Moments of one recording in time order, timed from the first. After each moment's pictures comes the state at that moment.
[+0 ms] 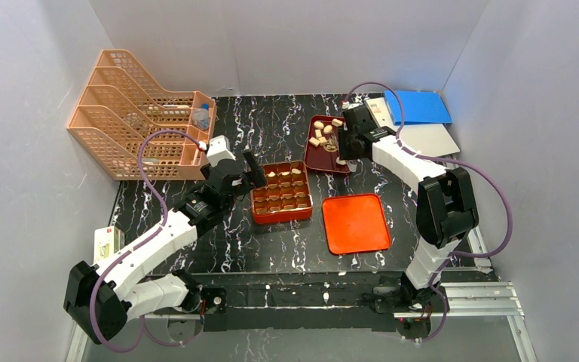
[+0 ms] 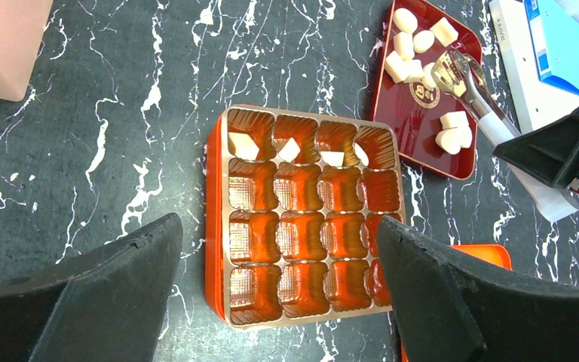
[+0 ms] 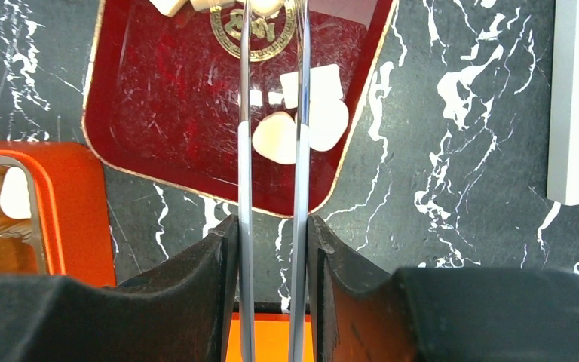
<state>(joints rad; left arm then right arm) -0.67 1.07 0.81 -0.26 -0.50 -0.70 0.43 1.77 1.37 -0.48 0.15 0.21</state>
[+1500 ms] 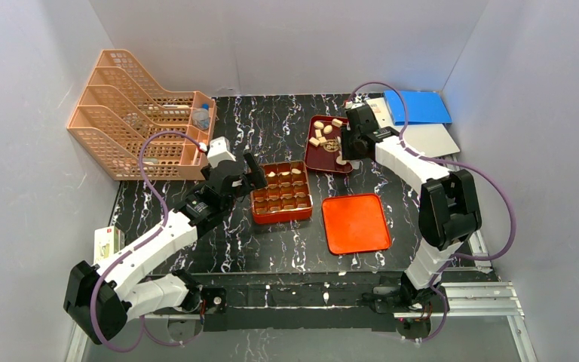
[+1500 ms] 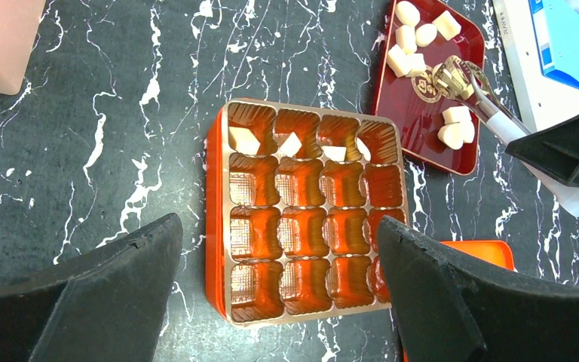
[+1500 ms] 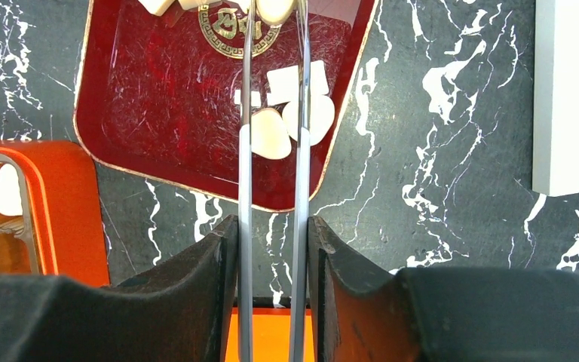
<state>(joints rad) -0.67 1.06 0.79 -0.25 -0.49 -0.70 0.41 1.75 1.35 -0.48 0.15 0.20</state>
